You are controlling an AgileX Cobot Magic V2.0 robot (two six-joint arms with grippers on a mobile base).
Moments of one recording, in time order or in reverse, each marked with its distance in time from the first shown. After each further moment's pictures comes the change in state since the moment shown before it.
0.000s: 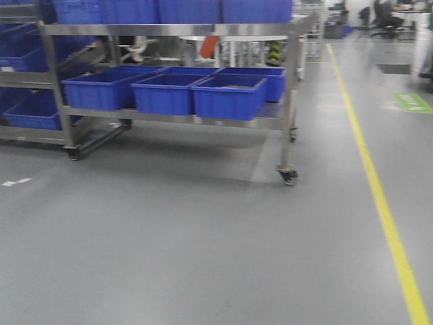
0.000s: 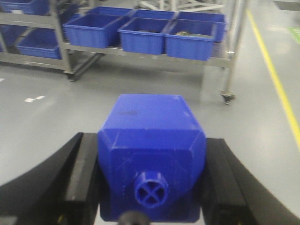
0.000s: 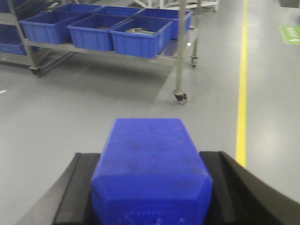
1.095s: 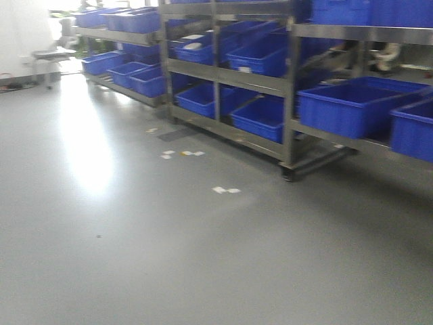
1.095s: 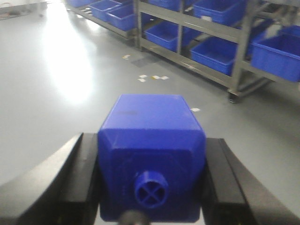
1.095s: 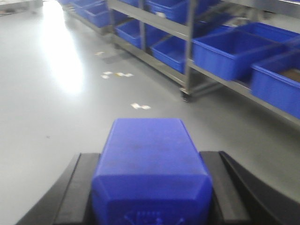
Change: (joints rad) left arm 0.000 0.000 0.000 0.000 0.000 0.000; right arm 0.000 0.000 0.000 -0.003 0.000 0.000
